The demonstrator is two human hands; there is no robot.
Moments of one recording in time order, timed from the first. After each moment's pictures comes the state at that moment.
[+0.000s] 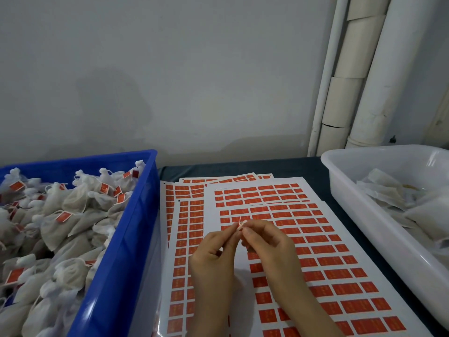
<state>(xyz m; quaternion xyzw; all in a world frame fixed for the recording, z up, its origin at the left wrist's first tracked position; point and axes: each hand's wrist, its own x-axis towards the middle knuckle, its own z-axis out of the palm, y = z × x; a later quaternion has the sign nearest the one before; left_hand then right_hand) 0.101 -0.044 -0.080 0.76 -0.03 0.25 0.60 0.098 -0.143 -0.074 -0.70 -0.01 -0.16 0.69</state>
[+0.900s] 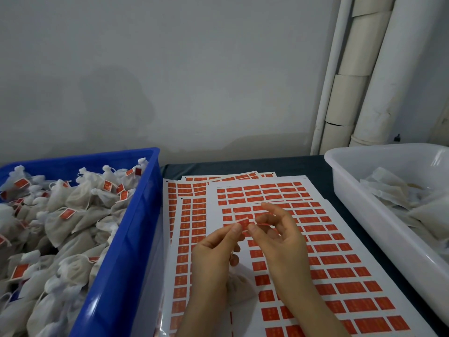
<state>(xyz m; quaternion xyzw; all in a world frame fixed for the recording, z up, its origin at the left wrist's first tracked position) 0.101 -0.040 -0.065 0.62 0.09 0.02 0.78 0.096 -0.144 -0.070 -0.69 0.04 -0.23 0.68</state>
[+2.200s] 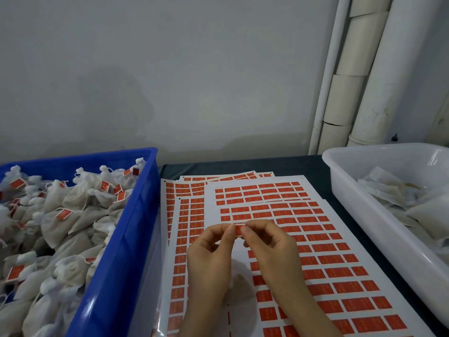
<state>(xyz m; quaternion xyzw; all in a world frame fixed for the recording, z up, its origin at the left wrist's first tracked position) 0.102 -0.039 -0.070 0.69 0.04 0.14 0.71 0.094 -0.139 -0.071 -0.75 -0.01 -0.22 0.63</state>
